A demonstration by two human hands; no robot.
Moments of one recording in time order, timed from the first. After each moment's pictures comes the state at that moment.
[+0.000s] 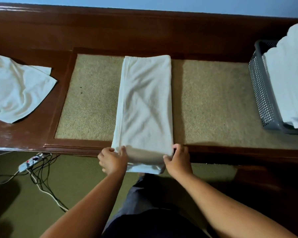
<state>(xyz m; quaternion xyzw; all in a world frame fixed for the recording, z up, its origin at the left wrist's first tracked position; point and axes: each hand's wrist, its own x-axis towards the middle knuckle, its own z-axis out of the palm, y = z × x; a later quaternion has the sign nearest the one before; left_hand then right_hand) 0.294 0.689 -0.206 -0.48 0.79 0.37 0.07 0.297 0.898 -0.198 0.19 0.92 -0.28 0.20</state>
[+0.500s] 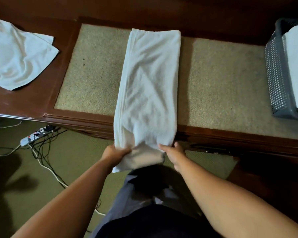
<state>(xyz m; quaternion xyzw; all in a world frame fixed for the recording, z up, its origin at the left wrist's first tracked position) 0.359 0.662 -0.237 -0.39 0.74 0.48 0.27 0.332 0.897 -0.253 0.38 0.68 -0.54 0.32</state>
